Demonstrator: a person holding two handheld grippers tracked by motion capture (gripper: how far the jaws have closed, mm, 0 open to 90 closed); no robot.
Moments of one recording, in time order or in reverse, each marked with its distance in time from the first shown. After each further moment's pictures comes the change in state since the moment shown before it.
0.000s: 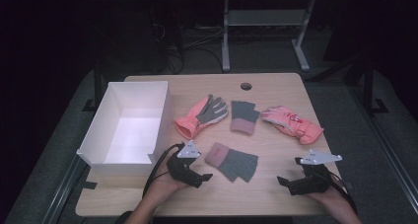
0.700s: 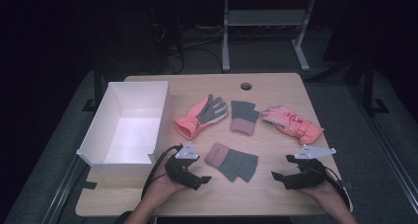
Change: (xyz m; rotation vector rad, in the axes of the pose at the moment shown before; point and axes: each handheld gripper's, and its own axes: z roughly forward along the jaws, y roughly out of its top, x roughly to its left) left arm -0.003 -0.001 -0.002 0.009 -0.004 -0.021; right arm 0.008 0.024 0.004 0.003 0.058 -0.011
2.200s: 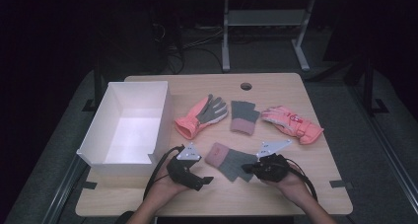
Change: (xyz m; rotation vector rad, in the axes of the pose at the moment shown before) left arm -0.005 0.000 0.005 0.003 -0.007 0.018; right arm 0.049 0.042 0.061 0.077 0.229 -0.157
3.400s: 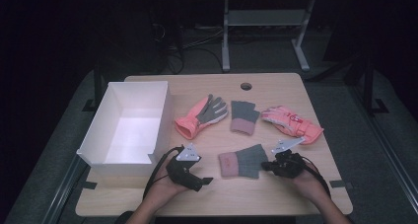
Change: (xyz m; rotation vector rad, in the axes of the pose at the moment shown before) left arm -0.001 -0.001 -0.002 -0.001 0.000 0.014; right arm -0.043 -0.031 -0.022 0.108 -0.131 0.099
